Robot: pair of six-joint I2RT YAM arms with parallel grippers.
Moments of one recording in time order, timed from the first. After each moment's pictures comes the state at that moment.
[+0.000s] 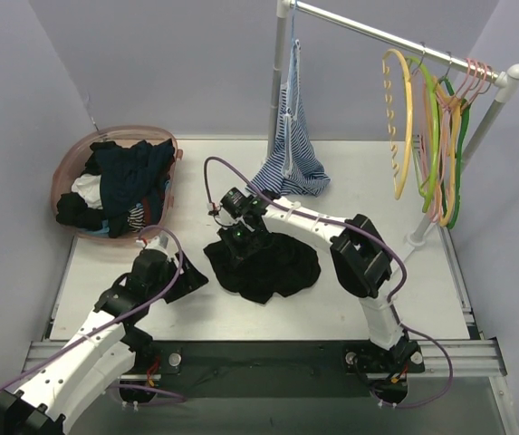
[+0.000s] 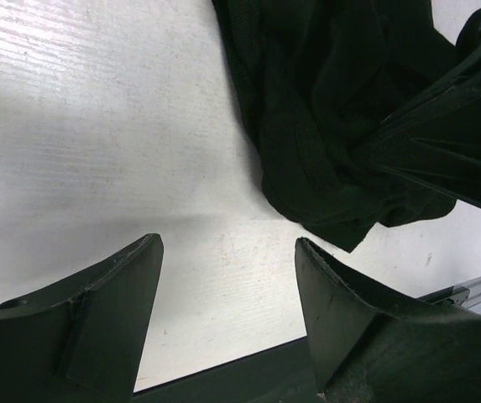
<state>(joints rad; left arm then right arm) -0.46 0.63 0.37 -0.49 0.06 -0.88 0.88 2.07 1.64 -0.81 -0.30 0.20</state>
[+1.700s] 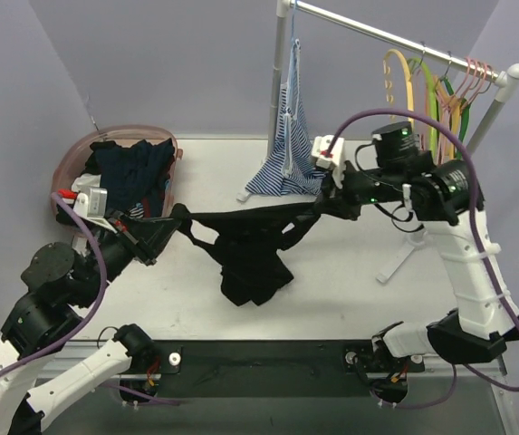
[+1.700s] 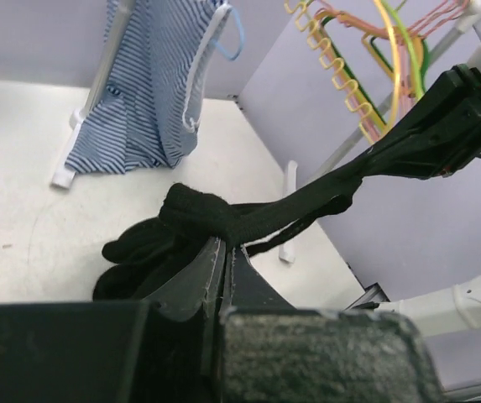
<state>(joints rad) -0.73 0.56 1.09 -0.53 -0.13 -0.59 0.53 1.38 1.92 -1.31 -0.56 -0.62</state>
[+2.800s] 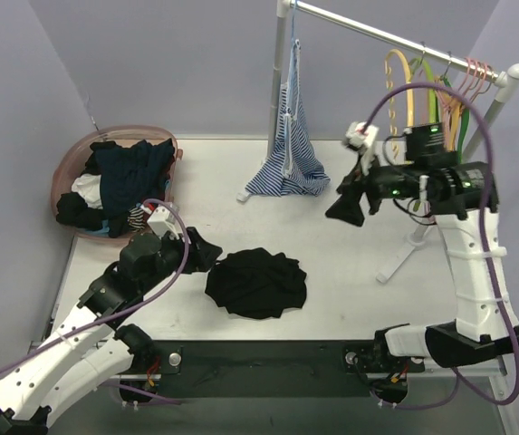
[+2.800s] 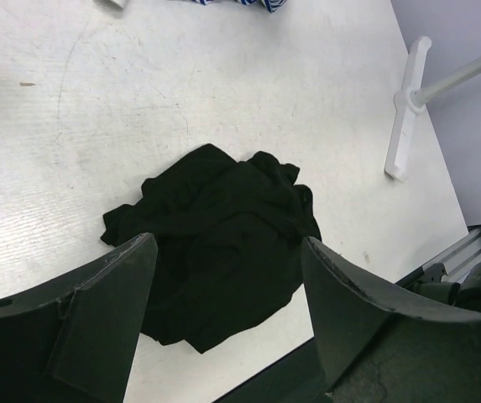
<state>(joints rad) -0.67 0.66 0.66 -0.37 -0.05 -0.64 0.30 1.32 1.78 -1.31 -0.71 -0.55</state>
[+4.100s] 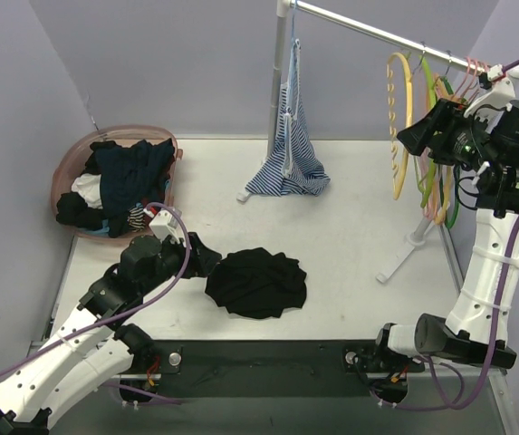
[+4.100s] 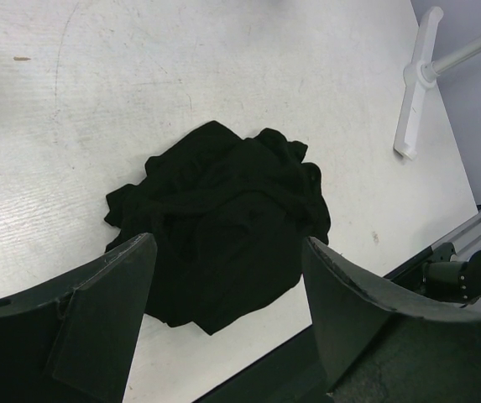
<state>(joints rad) -0.65 0.63 0.63 -0.41 -0.01 -0.62 -0.26 1.32 1.93 -0.97 -0.53 0.18</state>
